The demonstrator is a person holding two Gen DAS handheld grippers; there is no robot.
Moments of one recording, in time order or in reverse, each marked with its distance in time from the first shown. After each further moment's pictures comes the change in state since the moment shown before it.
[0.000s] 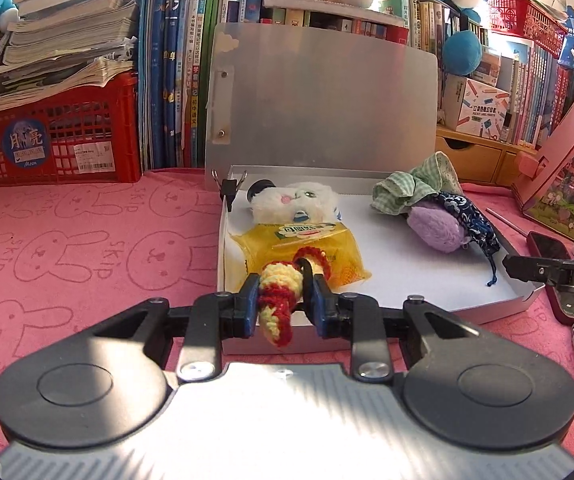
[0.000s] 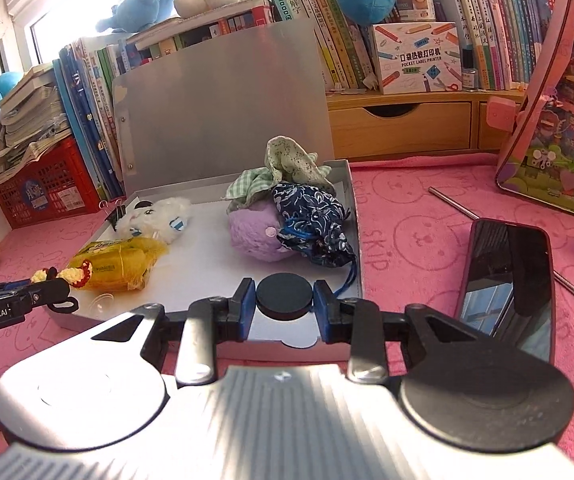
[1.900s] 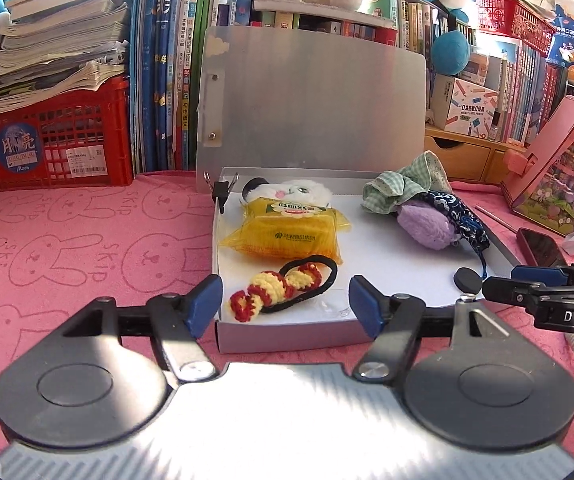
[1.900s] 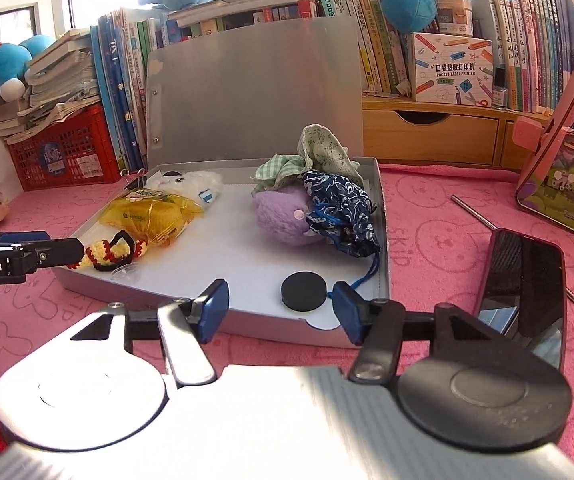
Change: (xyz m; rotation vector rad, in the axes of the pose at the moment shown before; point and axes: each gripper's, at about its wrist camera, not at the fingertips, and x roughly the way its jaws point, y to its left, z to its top) left arm -0.012 0.002 -0.003 0.013 -0.015 -0.040; right arm -0.009 0.018 -0.016 -0.140 -0.015 0.029
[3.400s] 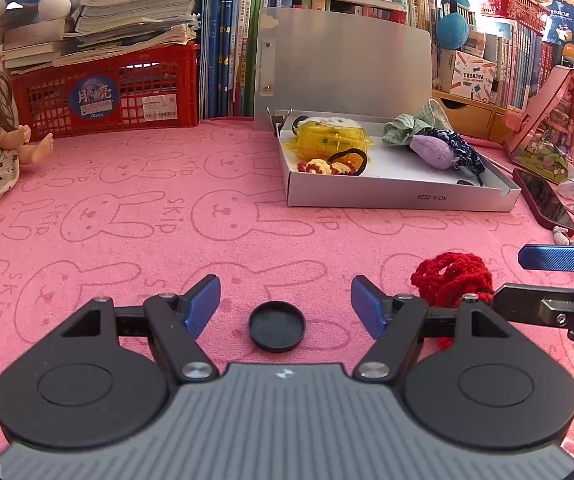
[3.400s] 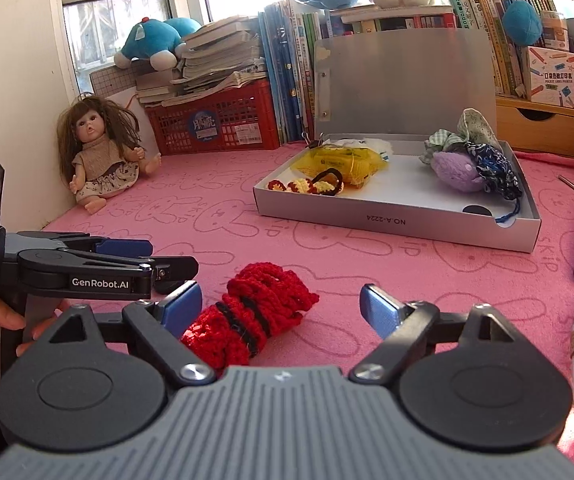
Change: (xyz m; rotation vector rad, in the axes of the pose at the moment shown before) left arm -0.103 0.030 -0.093 -0.002 0.038 0.080; right arm -0.084 0.096 -0.069 -0.098 -0.006 0.301
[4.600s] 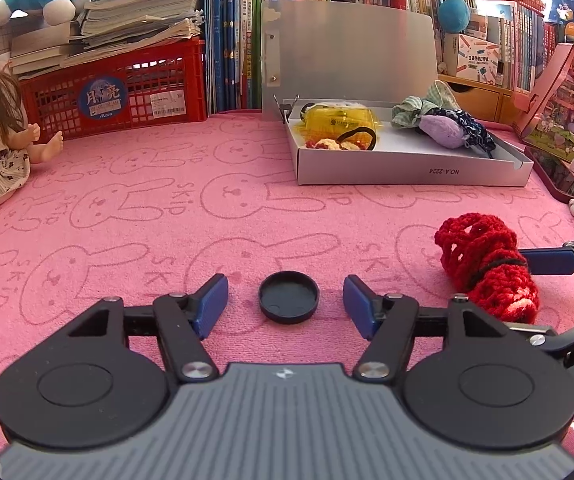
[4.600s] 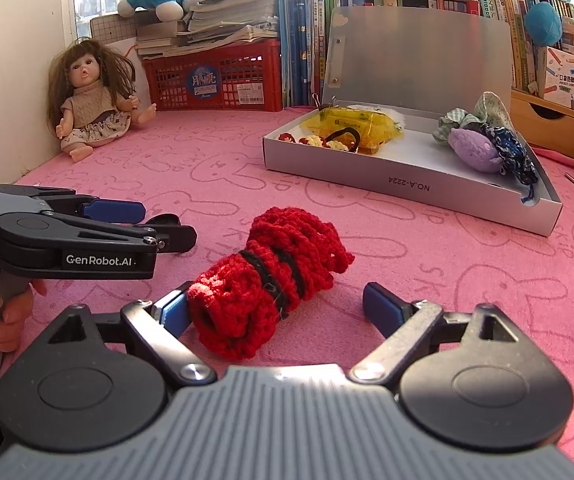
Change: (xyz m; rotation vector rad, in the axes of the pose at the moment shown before) left arm 0.006 -0.005 -0.022 0.044 -0.012 0.047; right arm 0.029 0.026 -0.026 -0.086 0.074 -0.080
